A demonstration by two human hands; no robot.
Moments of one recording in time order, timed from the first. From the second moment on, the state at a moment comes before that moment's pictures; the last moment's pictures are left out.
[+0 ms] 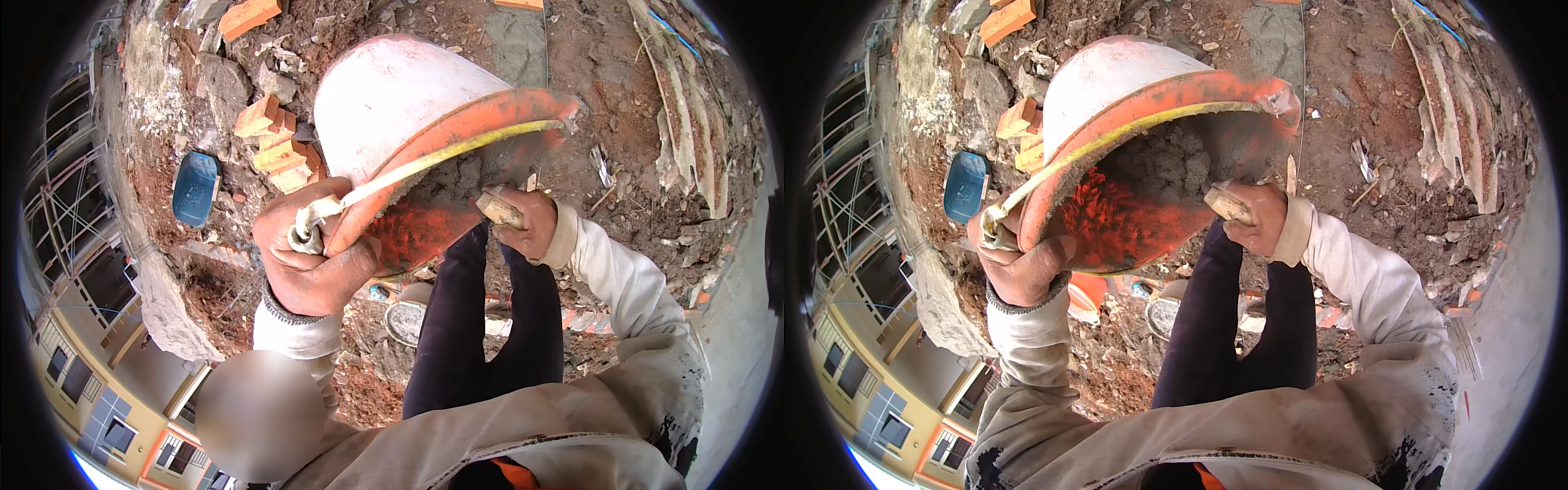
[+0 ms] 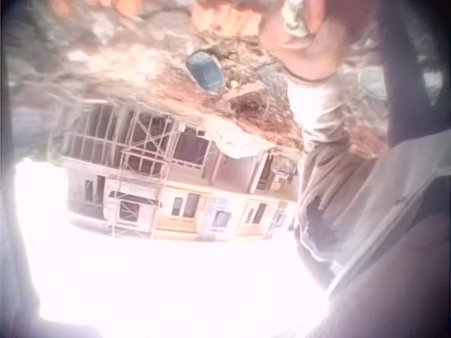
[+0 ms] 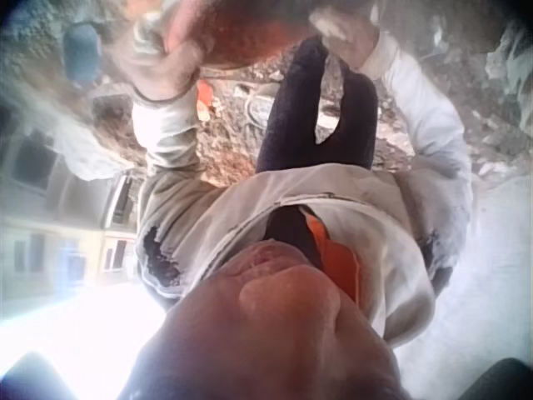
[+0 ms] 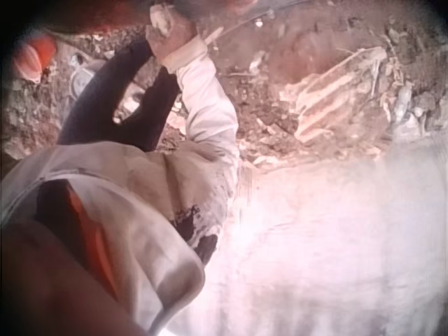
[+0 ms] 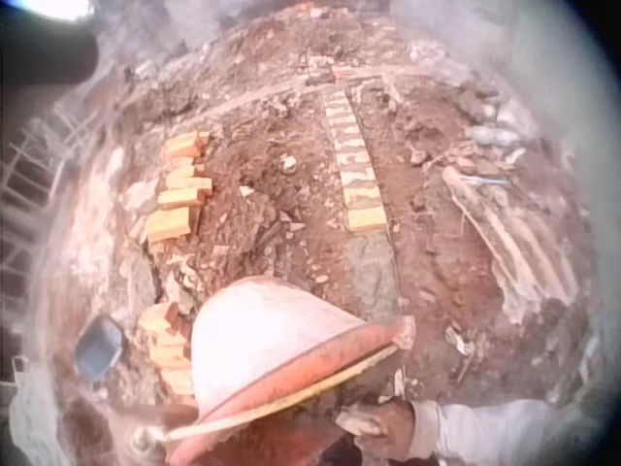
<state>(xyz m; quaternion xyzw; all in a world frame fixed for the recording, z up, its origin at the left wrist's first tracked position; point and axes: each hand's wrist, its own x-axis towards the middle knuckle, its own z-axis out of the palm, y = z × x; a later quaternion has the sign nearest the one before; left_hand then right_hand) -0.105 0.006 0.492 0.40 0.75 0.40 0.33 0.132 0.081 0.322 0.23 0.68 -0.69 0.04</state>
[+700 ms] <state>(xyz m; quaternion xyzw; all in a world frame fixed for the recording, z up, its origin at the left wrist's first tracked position) -0.079 -0.127 0.305 -0.09 0.81 0.52 0.26 0.162 0.015 0.250 0.52 0.54 -0.65 -0.11</state>
